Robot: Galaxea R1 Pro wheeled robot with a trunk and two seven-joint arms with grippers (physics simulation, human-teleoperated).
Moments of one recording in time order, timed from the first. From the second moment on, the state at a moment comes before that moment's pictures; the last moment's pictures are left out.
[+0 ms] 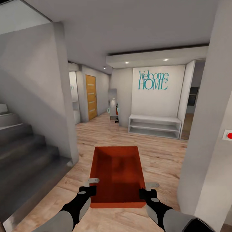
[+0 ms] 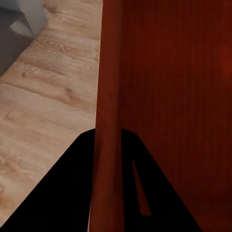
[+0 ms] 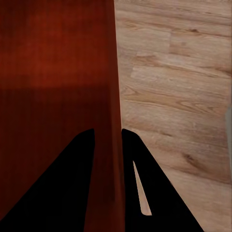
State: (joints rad) left arm -0.64 -0.15 0.05 -0.29 -0.05 0.06 0.20; right arm -0.71 0.09 0.56 -0.03 -0.54 -0.21 -0.17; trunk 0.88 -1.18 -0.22
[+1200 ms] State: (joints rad) left arm -0.64 -0.15 0.05 -0.29 -0.05 0.06 0.20; right arm -0.71 0.09 0.56 -0.03 -0.54 -0.21 -0.17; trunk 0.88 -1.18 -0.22
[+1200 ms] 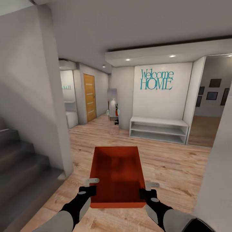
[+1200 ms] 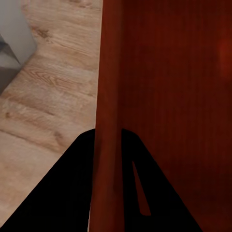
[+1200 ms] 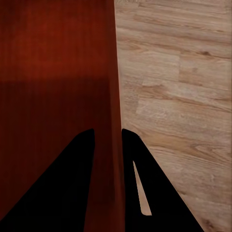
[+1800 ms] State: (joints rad) left arm -0.64 -0.15 0.04 -0.29 -0.04 0.06 0.20; right arm -0.71 0.10 0.56 -0.03 -0.55 -0.21 -0.17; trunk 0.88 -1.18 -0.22
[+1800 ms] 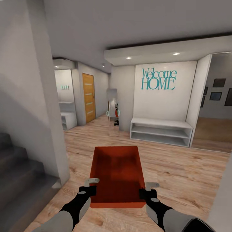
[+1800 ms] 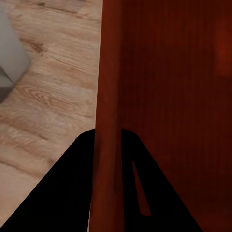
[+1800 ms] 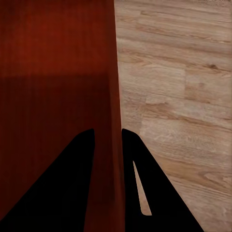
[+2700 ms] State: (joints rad) left arm -0.64 -0.14 0.02 -0.29 -0.02 0.06 0.19; right arm -0.71 0.10 0.56 -0.03 -0.55 -0.21 -0.18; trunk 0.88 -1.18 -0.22
